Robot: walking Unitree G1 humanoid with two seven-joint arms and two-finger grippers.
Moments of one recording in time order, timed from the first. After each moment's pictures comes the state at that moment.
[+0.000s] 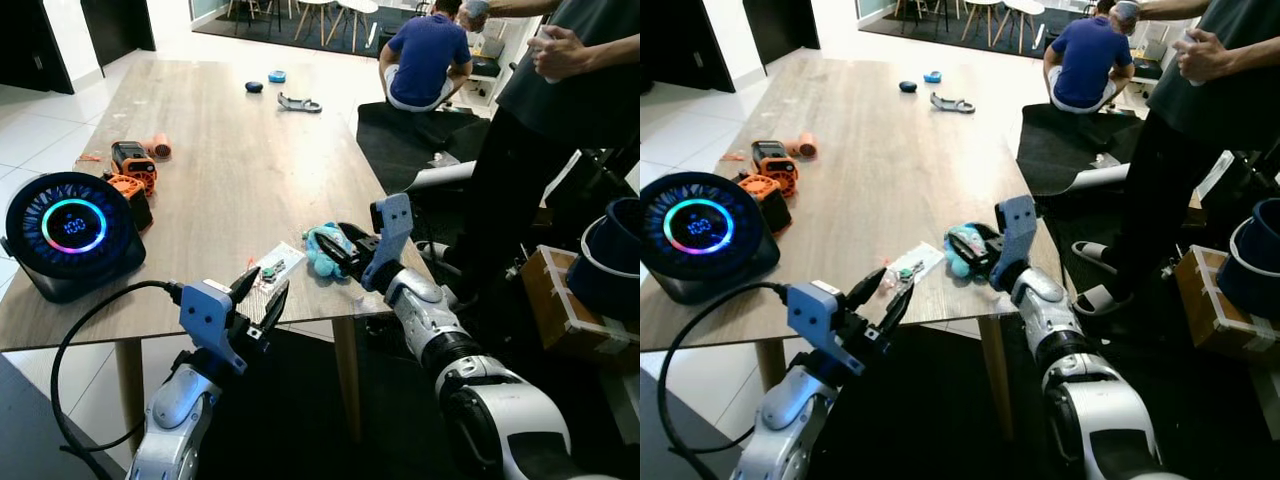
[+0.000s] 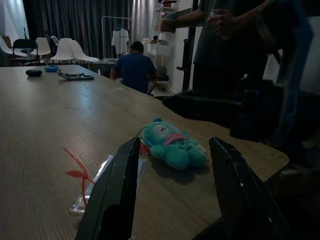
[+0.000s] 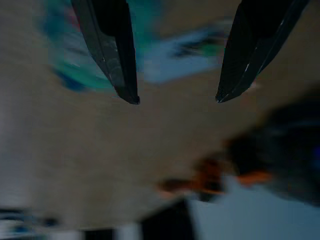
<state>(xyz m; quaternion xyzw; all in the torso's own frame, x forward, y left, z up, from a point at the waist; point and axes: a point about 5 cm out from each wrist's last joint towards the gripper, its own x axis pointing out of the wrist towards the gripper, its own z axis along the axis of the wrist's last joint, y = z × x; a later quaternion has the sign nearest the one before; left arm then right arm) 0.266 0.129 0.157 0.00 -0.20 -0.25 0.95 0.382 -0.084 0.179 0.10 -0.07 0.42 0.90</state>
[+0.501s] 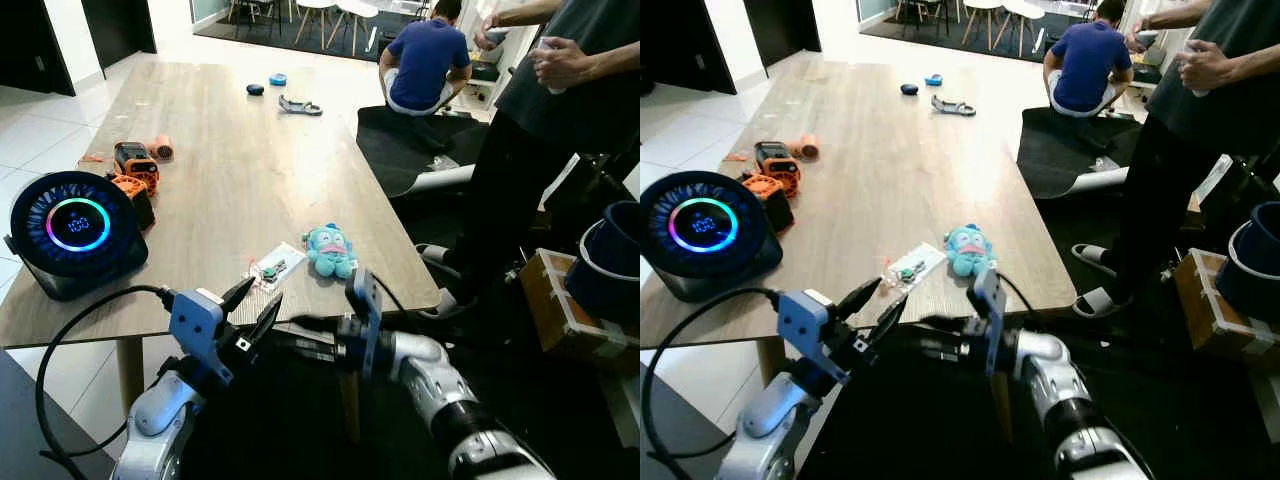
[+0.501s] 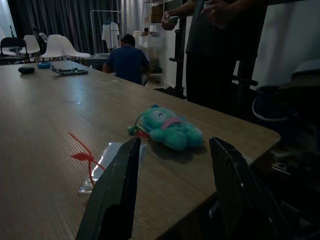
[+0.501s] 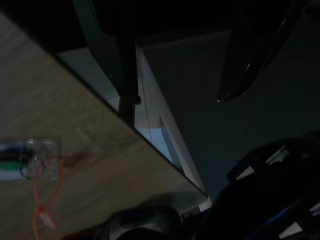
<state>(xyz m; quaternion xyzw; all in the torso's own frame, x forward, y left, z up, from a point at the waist) 0.258 0.145 0.147 0.03 -0.17 -0.28 0.94 0.317 -0.084 0.104 0.05 0.05 0.62 0.78</state>
